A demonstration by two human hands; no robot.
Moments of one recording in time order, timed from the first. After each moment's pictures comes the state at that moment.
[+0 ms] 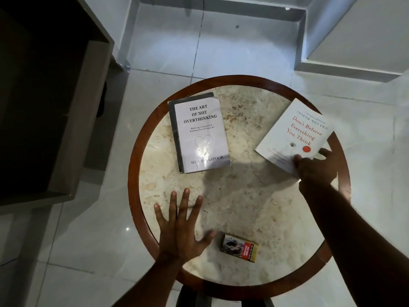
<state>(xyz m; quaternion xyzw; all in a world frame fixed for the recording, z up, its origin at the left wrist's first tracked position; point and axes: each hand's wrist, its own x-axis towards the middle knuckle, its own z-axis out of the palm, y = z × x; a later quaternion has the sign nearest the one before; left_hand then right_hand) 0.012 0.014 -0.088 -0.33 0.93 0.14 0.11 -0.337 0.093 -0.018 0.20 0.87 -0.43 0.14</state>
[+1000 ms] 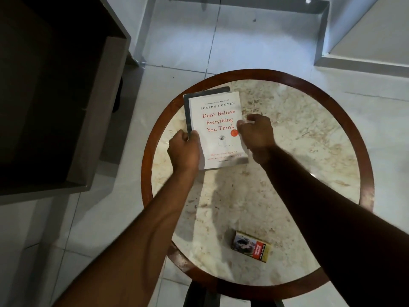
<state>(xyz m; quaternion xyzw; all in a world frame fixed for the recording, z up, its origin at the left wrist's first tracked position) -0.134 -0.118 -0.011 -0.65 0.53 0.53 -0.13 -0.288 -0.051 -0.006 -0.04 0.83 -0.40 0.39</state>
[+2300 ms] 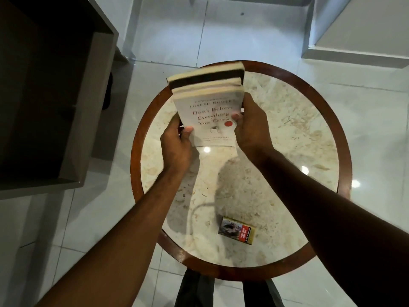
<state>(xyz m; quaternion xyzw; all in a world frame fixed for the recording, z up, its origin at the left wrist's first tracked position) -0.137 -0.086 0.009 -0.52 0.68 0.48 -0.20 -0.285 -0.006 0.023 -0.28 0.81 -0.45 0.25</state>
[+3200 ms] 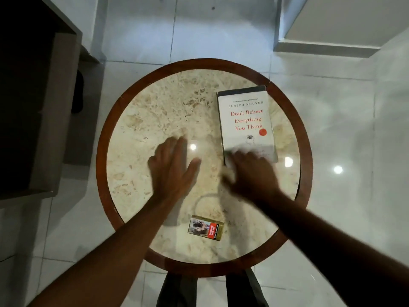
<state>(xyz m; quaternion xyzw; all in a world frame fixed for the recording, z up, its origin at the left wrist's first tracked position) -0.136 -0.015 -0.026 -0.40 0.90 0.18 -0.01 -0.293 0.130 0.023 -0.50 0.84 -0.09 0.19</state>
